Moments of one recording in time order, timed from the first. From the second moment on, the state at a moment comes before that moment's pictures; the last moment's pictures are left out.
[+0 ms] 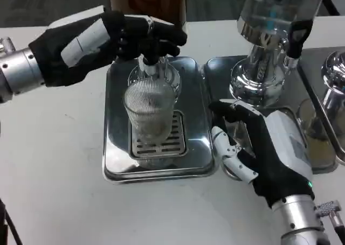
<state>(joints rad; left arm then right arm) -0.85 0.53 0.08 0.94 -0.23 -0.42 -1.24 0.16 -0.09 0.30 -0.26 -0.67 0.07 -0.16</state>
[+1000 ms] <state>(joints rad) -0.79 0.57 -0.02 0.88 -0.21 -0.63 -1.12 0.13 -0.09 0.28 -0.26 -0.60 0.10 -0.12</state>
